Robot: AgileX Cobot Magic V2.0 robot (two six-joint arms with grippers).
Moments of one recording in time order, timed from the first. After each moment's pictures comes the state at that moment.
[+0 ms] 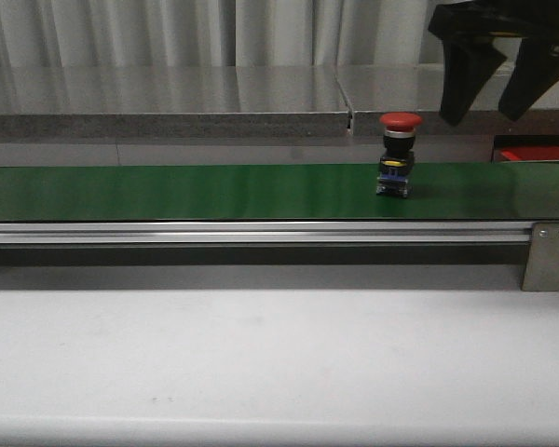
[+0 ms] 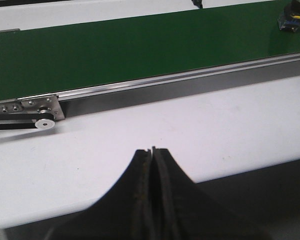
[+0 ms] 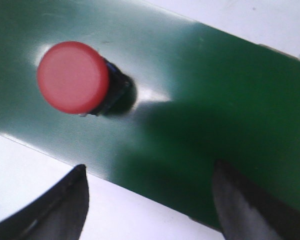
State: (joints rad) left arm -0.13 0.50 -0.72 -0.23 0.94 0.12; right arm 0.15 1.76 -1.54 0.17 1.00 -0.18
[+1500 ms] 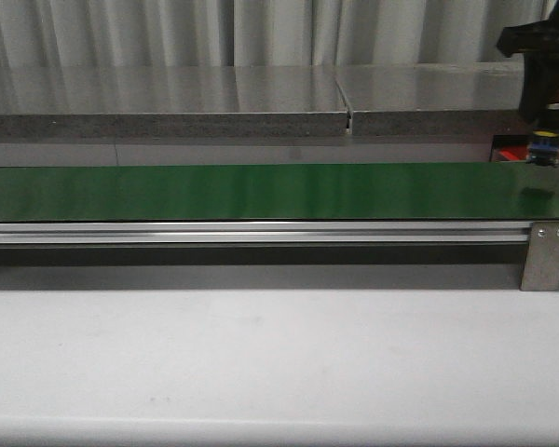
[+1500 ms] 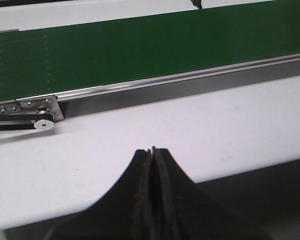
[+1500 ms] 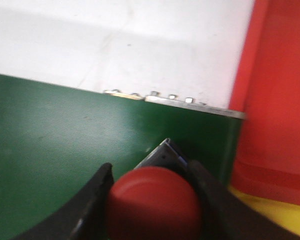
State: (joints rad) left arm -0.13 0.50 -0.72 -0.23 0.94 0.12; right arm -0.08 1.90 -1.66 0.18 0.91 -0.22
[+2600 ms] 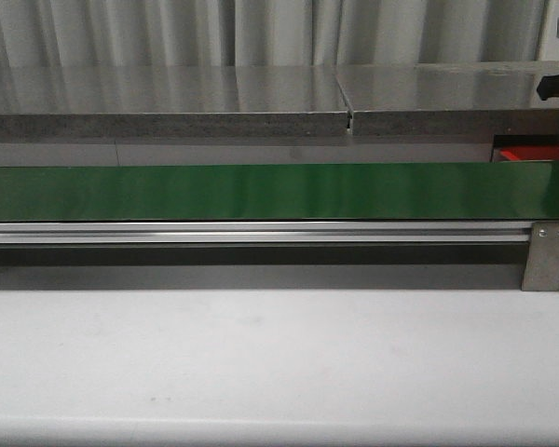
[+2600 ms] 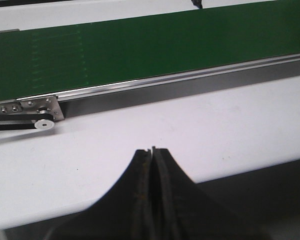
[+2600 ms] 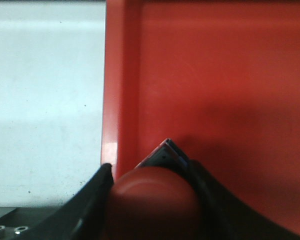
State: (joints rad) left arm -0.13 0.50 -0.72 -0.23 0.94 0.12; right arm -0.24 2.26 -2.04 0.18 0.88 -0.20
